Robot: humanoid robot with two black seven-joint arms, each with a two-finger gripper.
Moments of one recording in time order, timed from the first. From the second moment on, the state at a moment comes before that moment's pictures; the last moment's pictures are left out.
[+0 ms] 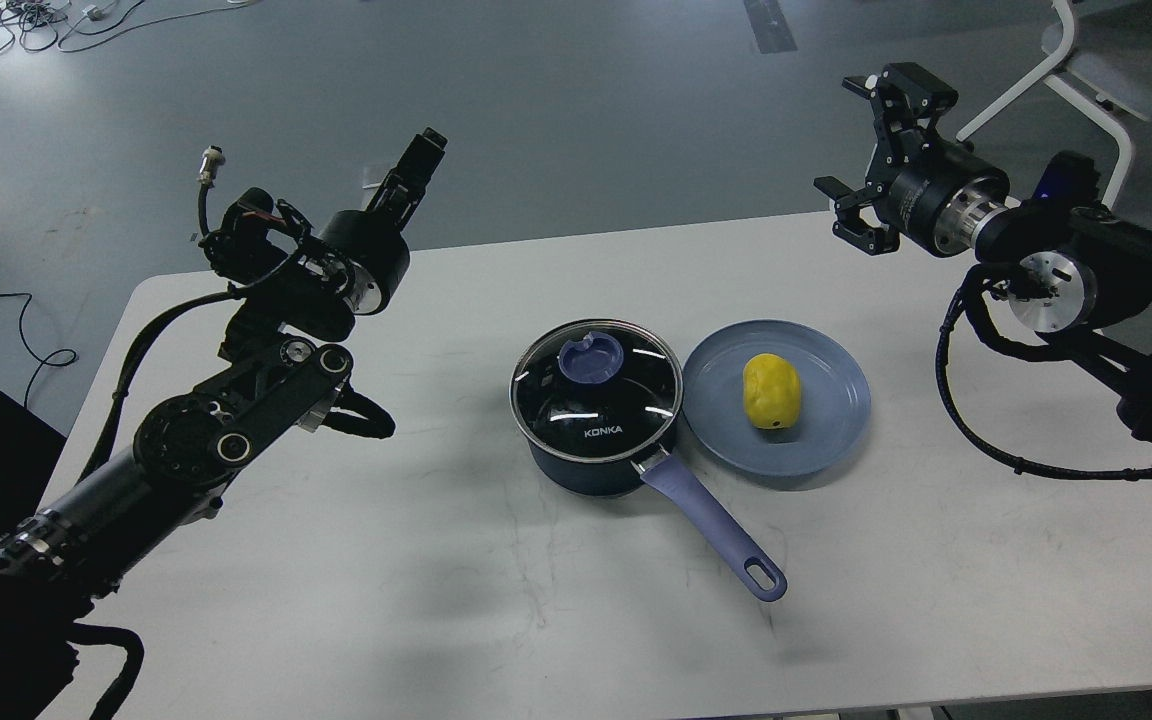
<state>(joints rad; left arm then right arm) -0.88 0.33 -0.53 -1.04 1.24 0.29 -0.03 0.84 -0.50 0.55 1.04 -0.08 -0.01 0.11</state>
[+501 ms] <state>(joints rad) -0.92 0.39 -0.28 -1.14 1.98 0.46 -0.19 0.80 -0.49 0.58 1.00 -0.08 0.00 0.10</state>
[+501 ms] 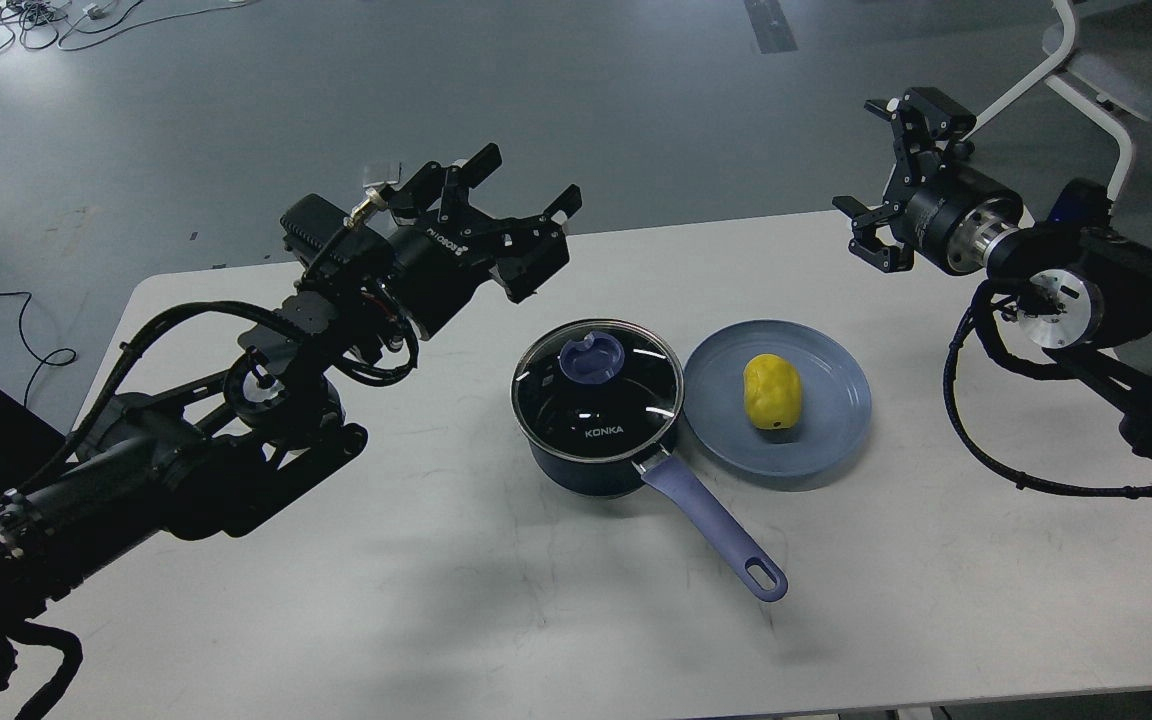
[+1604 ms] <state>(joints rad) -0.91 0.25 -0.10 -0.98 2.02 0.45 -0.32 0.79 -0.50 0.57 0.98 -0.08 -0.01 0.10</state>
